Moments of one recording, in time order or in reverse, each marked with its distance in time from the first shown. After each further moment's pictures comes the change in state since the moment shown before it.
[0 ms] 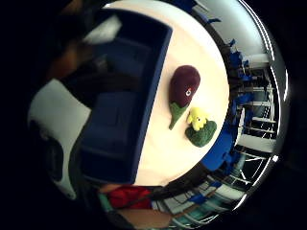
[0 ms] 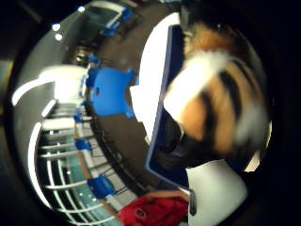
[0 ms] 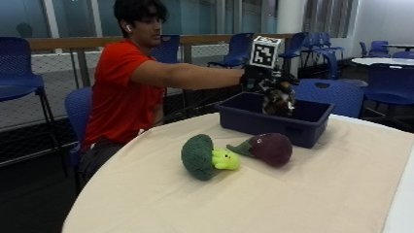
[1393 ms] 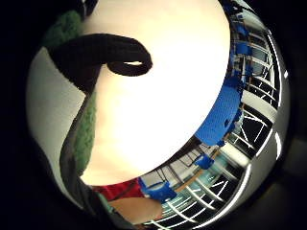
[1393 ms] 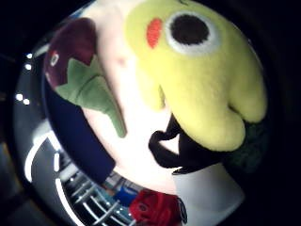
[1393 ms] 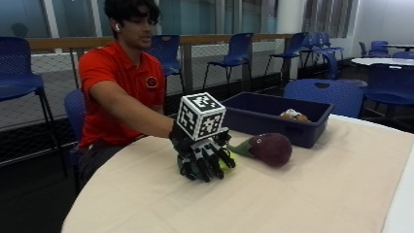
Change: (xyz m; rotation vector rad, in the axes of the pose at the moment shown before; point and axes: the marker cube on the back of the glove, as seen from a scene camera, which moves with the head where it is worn) arm 0.344 0.097 0.106 -0.202 0.031 0.481
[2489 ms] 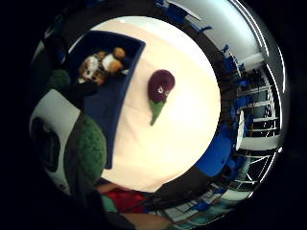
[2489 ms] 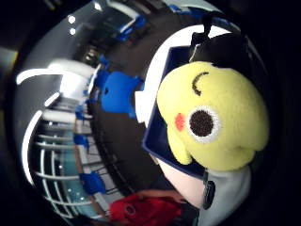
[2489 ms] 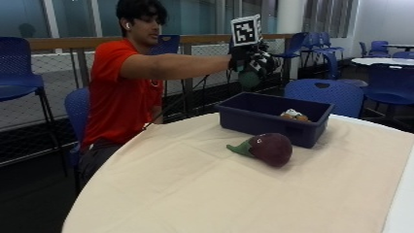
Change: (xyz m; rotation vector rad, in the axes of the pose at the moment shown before) arm -0.291 0.141 -0.173 0.447 -0.118 -0.567
